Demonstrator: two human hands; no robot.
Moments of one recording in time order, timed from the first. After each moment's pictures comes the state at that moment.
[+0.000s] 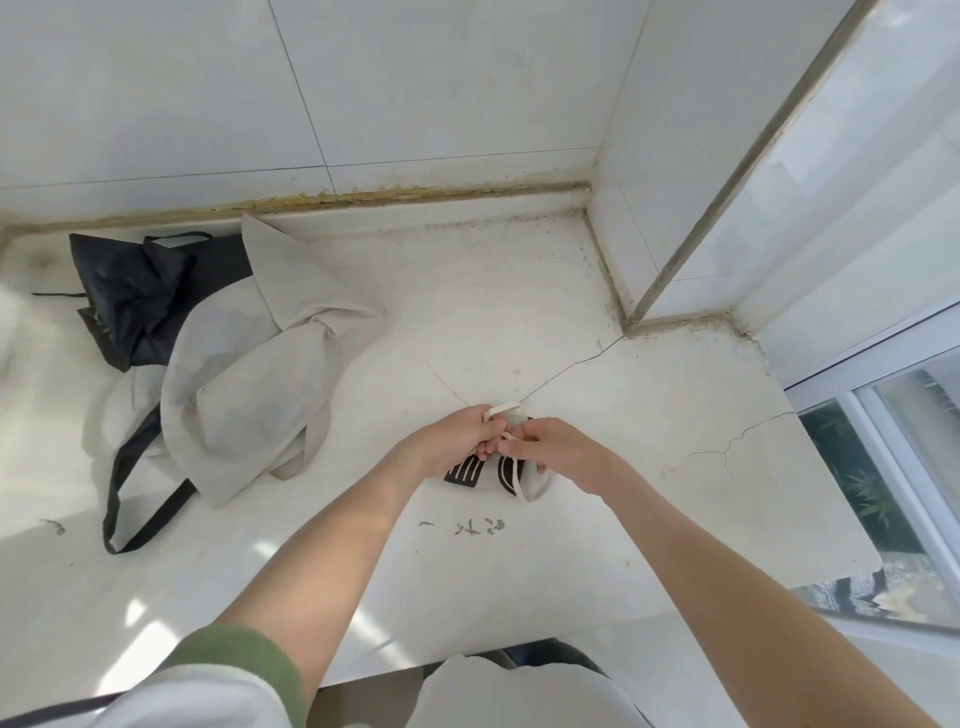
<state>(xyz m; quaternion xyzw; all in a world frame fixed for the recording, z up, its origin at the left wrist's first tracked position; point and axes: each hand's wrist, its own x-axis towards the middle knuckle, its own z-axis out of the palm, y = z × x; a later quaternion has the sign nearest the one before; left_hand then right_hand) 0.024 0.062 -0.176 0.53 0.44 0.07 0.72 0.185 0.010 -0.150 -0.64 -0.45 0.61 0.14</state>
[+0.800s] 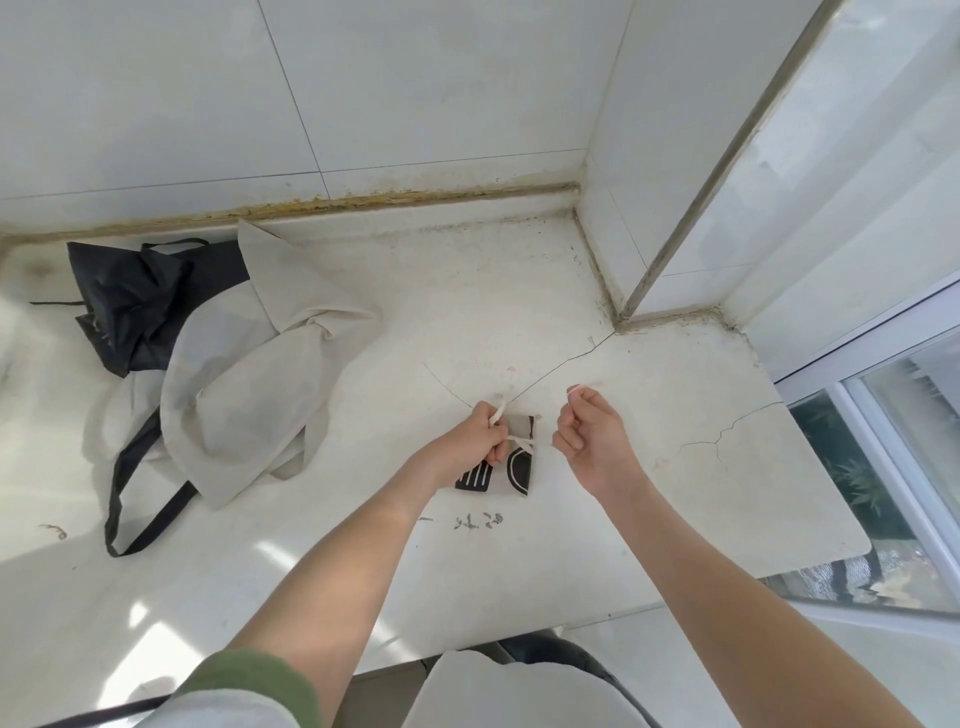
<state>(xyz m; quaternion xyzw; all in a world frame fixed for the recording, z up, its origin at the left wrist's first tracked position) 0.034 0.042 -0.171 0.55 0.49 0.07 0.67 0.201 -0.009 -0.151 -0.53 -0.07 0.61 0.58</state>
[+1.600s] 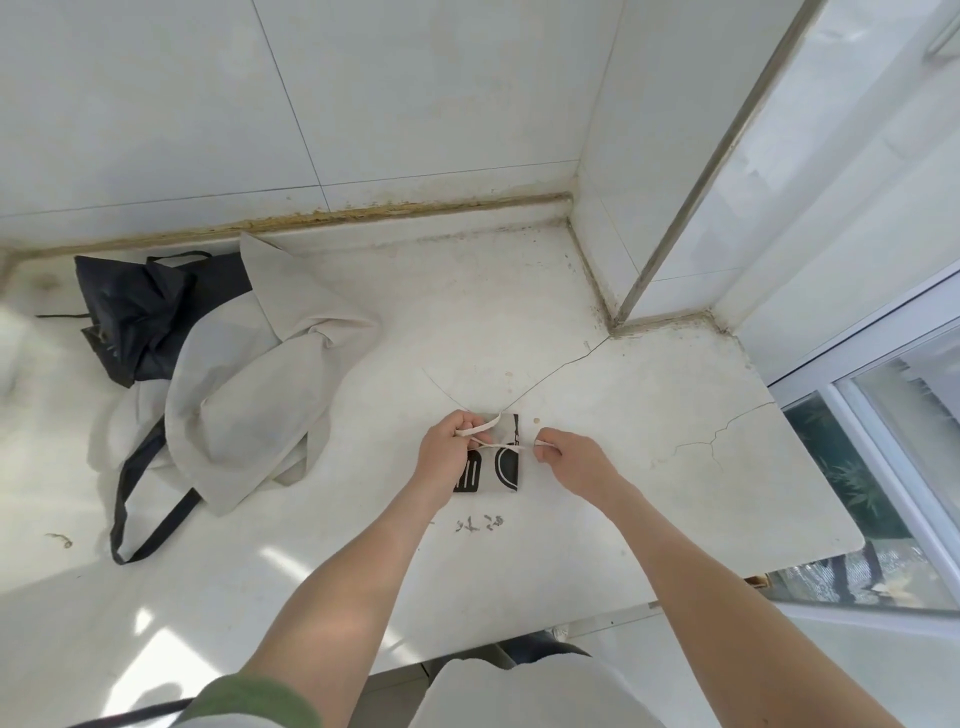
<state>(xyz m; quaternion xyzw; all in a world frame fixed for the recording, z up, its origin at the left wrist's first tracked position) 0.024 0.027 -0.185 0.45 0.61 0.26 0.59 0.202 -0.020 -0.173 -0.74 -0.54 0.40 0.09</state>
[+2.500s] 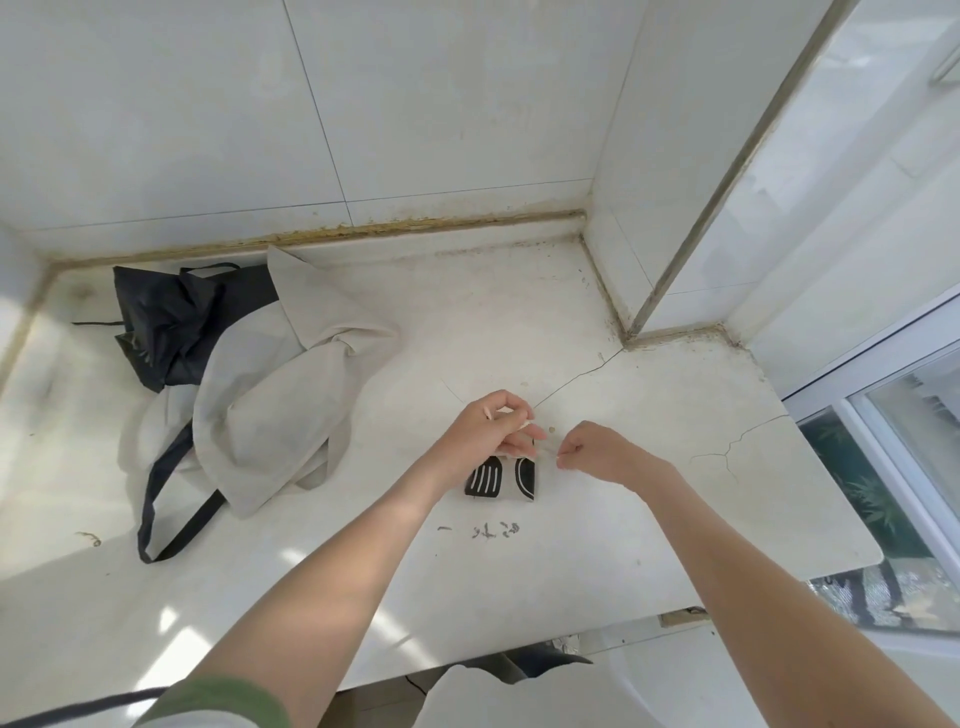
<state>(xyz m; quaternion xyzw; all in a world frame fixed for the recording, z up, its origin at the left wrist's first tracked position) 0.023 0.037 -0.118 0.52 0.45 0.19 0.70 0.214 0.004 -0.145 -0.72 -0.54 0.44 0.00</state>
